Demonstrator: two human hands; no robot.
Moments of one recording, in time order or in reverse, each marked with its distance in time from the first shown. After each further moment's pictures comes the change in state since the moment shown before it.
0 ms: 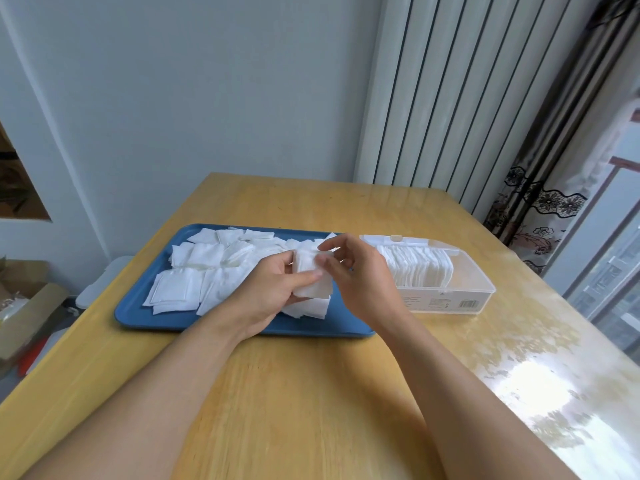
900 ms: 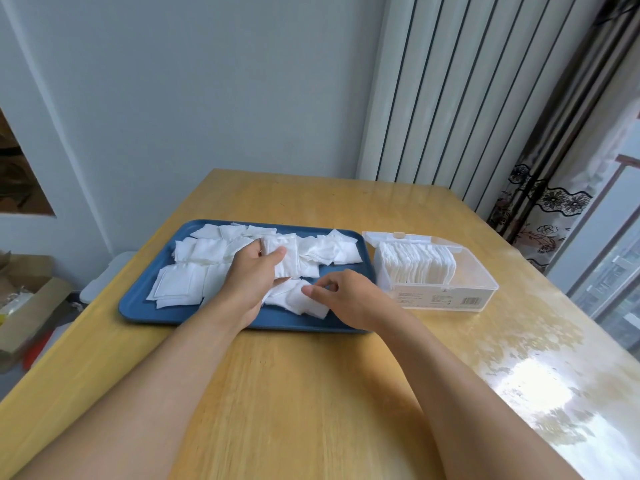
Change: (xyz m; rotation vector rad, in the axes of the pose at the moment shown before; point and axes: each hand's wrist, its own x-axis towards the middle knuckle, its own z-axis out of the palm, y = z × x) left_hand 0.016 -0.006 -0.018 -0.037 0.381 0.022; right_hand 0.000 0.018 0.009 -0.368 -0.427 0.264
